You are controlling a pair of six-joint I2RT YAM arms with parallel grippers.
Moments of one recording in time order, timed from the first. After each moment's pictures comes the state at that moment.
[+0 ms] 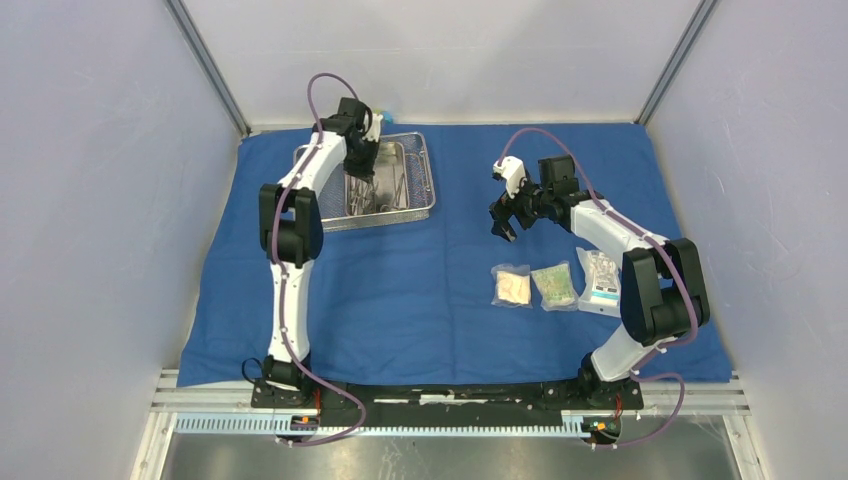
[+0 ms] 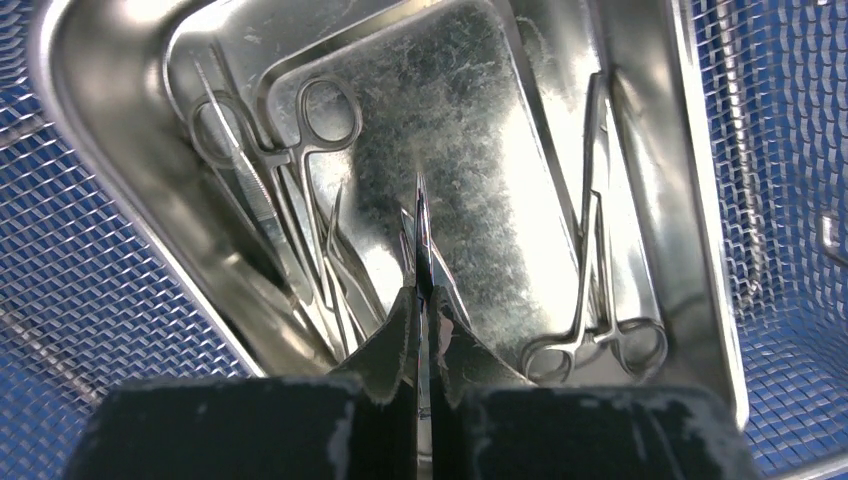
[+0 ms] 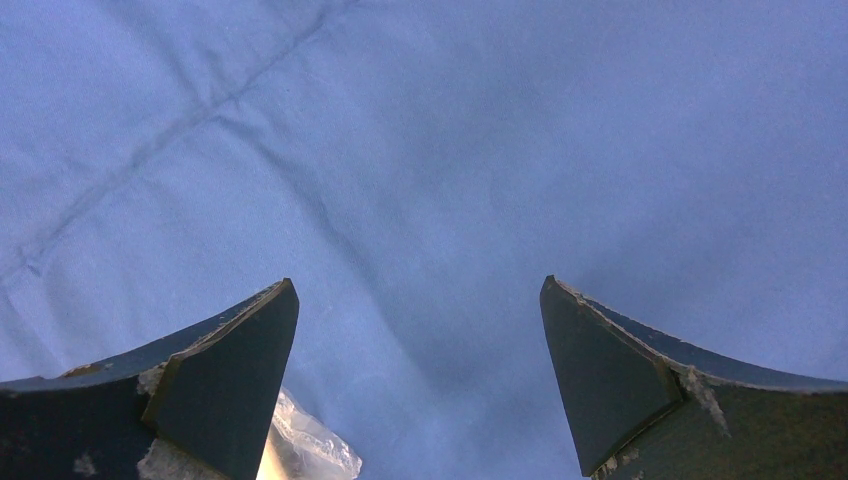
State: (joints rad) left arm -0.20 2.37 2.13 -0.85 0.11 0.06; right arm 0.24 1.64 1.06 -0.26 -0.50 -0.51
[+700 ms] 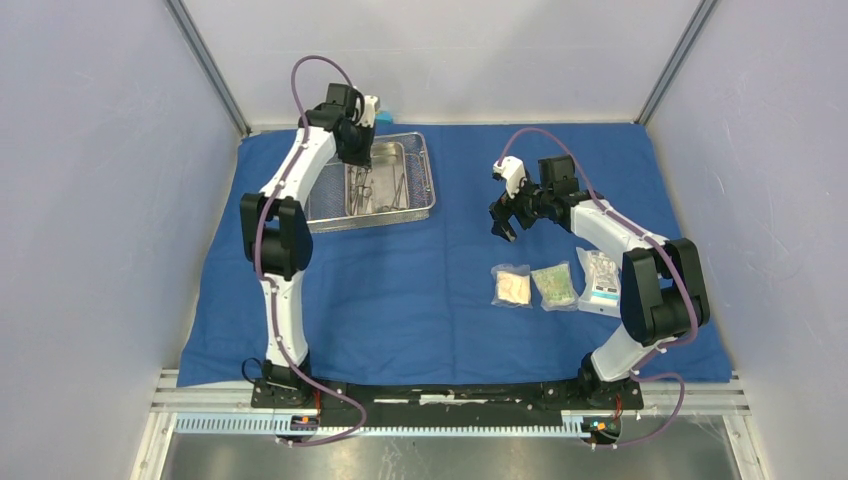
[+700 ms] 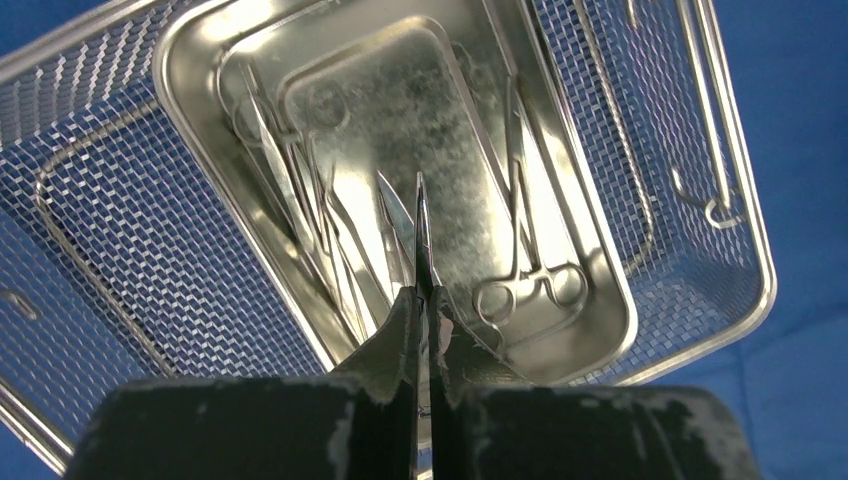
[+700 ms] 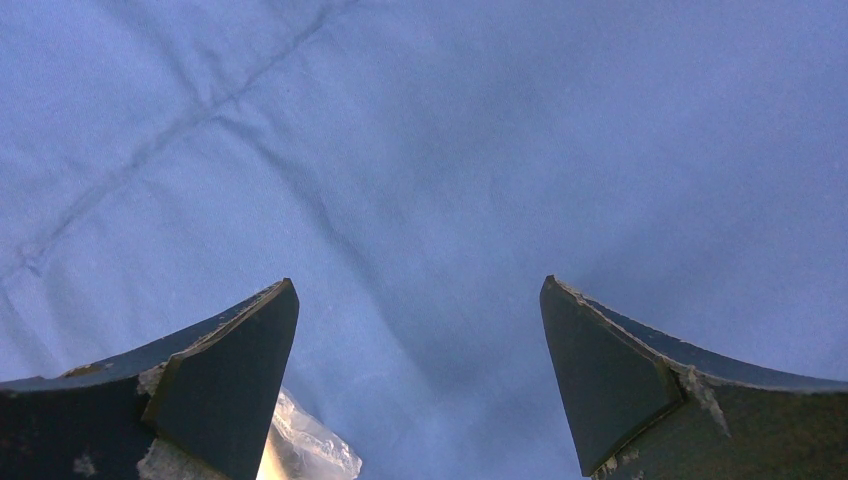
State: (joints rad) left arm -0.20 2.19 2.07 -0.84 0.14 0.04; right arm 0.24 1.64 1.06 -0.26 -0.50 -0.51
